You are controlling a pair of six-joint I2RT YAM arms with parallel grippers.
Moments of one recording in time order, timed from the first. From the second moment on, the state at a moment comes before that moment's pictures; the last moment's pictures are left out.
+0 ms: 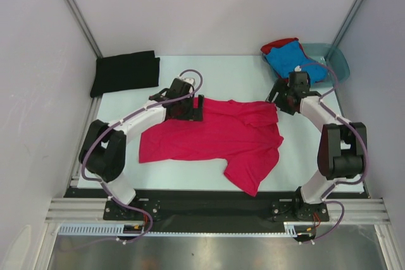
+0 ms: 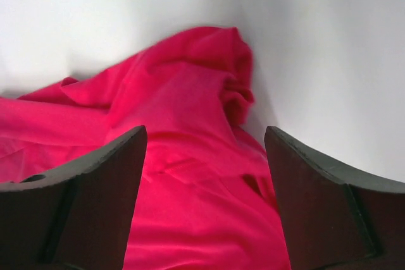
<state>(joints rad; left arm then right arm) -0.53 1.67 1.19 -0.44 -0.03 -0.36 0.07 1.61 1.11 -0.32 -0.01 0.53</state>
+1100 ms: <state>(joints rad) -0.53 1.79 1.25 -0.47 0.01 -0.34 0.03 1.90 1.32 -0.37 -0.14 0.47</state>
